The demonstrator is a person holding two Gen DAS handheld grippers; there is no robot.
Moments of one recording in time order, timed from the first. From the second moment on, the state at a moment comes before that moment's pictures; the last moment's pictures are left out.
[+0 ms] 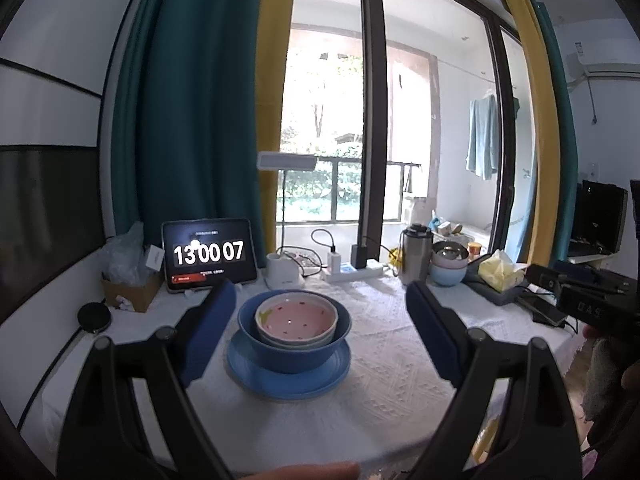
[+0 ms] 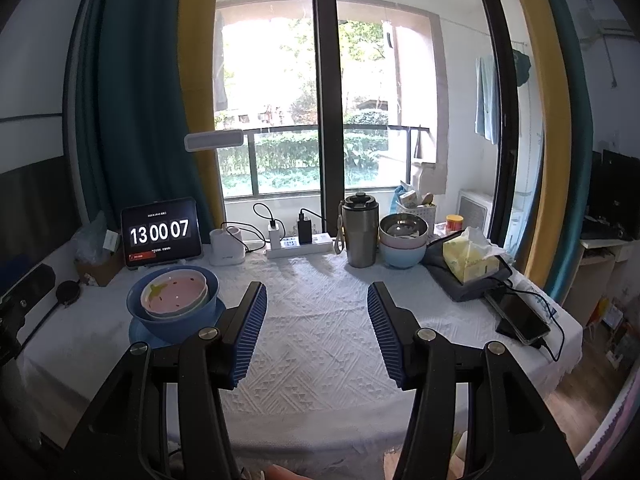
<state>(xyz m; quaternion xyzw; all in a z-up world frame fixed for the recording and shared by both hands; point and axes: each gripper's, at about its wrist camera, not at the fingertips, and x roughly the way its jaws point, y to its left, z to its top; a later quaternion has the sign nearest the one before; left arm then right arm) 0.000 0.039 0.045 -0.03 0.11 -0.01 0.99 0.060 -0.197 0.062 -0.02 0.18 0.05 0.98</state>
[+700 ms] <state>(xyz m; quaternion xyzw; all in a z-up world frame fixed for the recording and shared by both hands) 0.000 0.038 0.042 -0.03 0.12 0.00 0.99 0.062 -0.196 0.059 -0.02 0.19 0.05 0.98</state>
